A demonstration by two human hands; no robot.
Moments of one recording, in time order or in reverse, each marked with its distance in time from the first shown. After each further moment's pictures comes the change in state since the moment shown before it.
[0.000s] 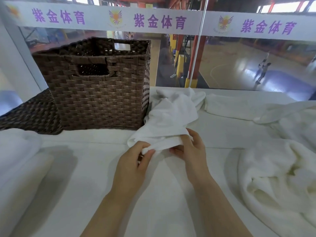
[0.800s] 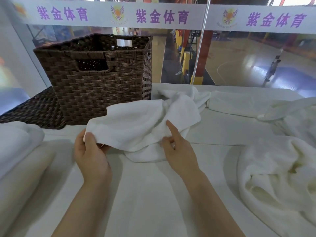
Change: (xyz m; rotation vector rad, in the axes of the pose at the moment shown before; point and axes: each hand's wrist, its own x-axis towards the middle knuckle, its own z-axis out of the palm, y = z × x) left_hand 0.021 -0.011 -0.032 -0.792 0.772 -0.413; right_hand -0.001 0.012 0.003 -0.857 -0.230 -0.302
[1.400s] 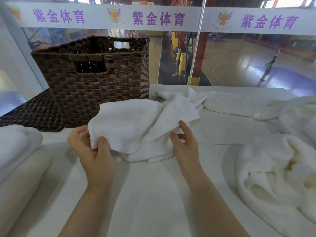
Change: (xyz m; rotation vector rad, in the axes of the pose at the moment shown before) left_hand -0.009 0.001 -0.003 0.193 -0.231 0.353; right_hand 0.005 -0.004 -0.005 0.519 0.218 0.254
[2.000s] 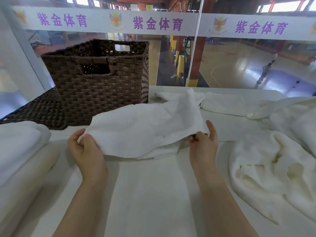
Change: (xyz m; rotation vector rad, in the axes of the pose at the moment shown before) left_hand 0.011 0.007 -0.014 0.042 0.284 -0.301; right_hand -0.002 -0.008 -0.033 0.789 0.248 0.042
